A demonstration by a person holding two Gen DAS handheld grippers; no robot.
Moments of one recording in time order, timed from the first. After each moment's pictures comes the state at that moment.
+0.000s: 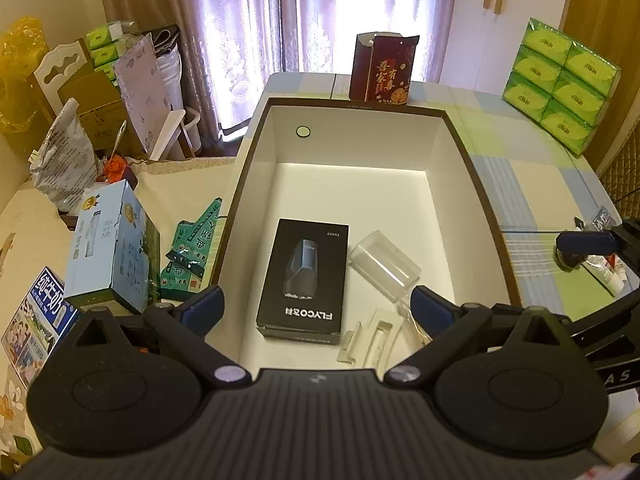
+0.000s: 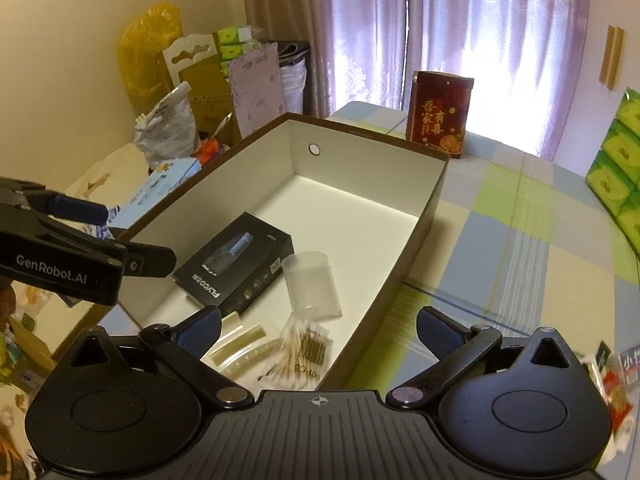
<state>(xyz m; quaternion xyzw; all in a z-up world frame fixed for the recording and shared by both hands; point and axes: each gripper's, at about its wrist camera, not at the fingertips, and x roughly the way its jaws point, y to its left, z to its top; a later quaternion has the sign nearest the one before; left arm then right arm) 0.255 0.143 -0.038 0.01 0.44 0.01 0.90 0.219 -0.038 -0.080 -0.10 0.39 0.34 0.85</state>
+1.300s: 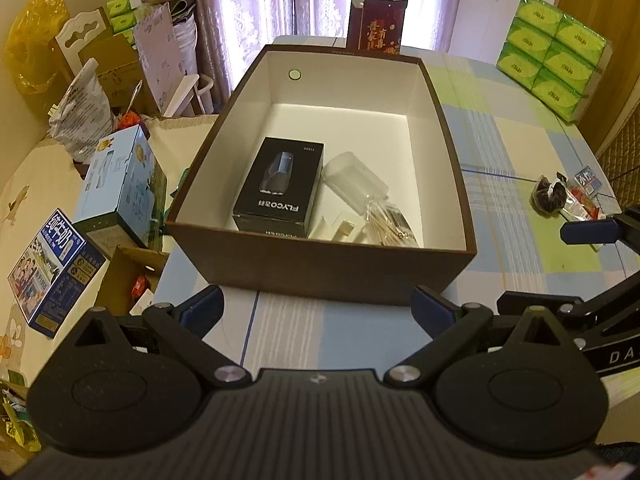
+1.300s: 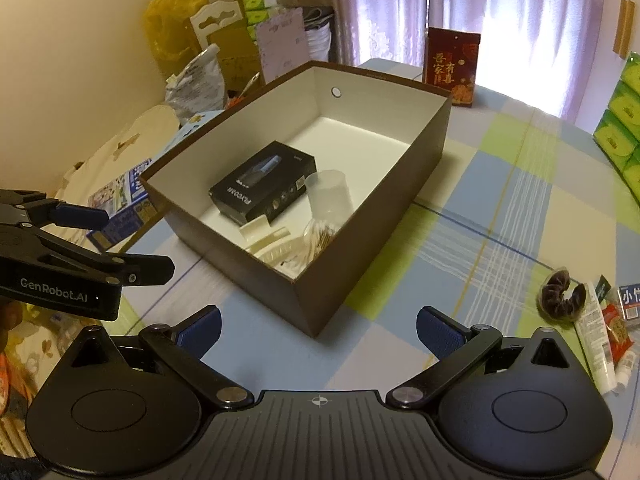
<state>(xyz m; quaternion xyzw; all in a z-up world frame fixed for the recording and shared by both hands) 0.167 0.095 -0.050 -0.01 0.47 0.03 0.88 0.162 -0.094 -0.083 -0.12 0.44 0.38 0.81</state>
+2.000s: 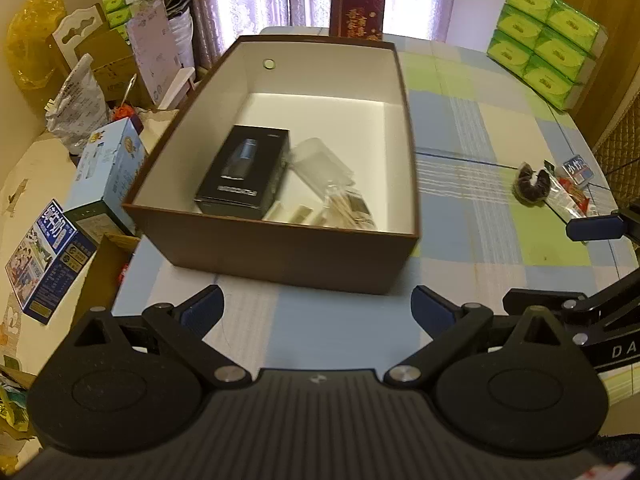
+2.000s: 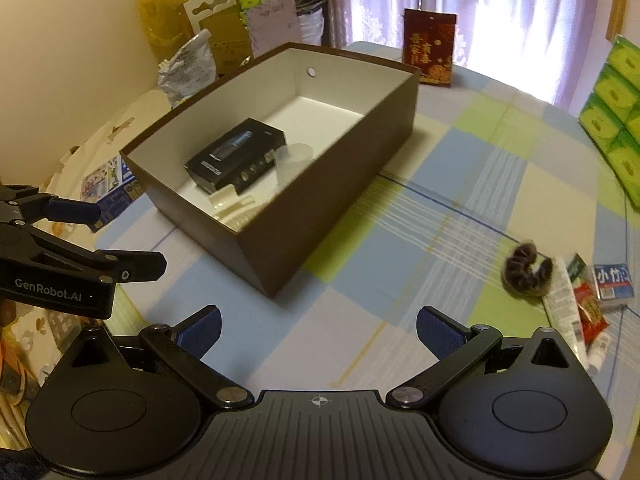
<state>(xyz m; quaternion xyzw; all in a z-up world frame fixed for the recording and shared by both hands) 0.165 0.042 -0.055 -0.01 0.48 0.04 0.88 0.174 -0.145 -0.088 -0.13 0.45 0.37 0.80</state>
